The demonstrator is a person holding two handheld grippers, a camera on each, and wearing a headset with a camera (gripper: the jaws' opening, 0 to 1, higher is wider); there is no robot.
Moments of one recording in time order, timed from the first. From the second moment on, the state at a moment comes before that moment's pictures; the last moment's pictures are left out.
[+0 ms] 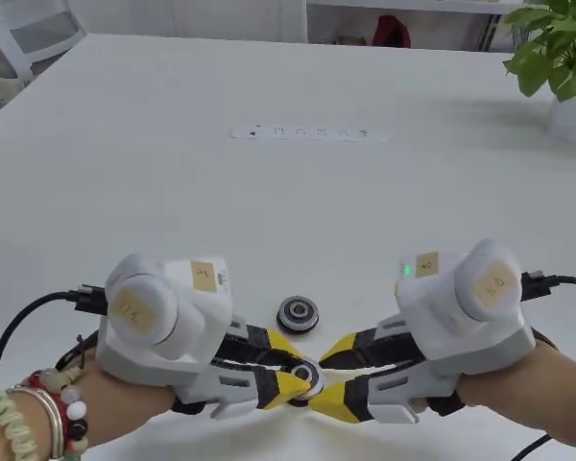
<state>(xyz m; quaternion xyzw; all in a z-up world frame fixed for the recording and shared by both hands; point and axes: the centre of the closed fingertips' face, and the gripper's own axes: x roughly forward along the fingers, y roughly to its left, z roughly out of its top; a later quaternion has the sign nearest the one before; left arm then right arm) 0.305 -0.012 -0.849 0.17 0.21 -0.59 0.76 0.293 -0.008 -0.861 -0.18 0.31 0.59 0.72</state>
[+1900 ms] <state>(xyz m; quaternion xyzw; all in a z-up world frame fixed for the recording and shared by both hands) 0.309 -0.012 -0.848 0.16 0.20 -0.58 0.77 0.309 -0.021 -0.871 -0.16 0.36 0.53 0.75</state>
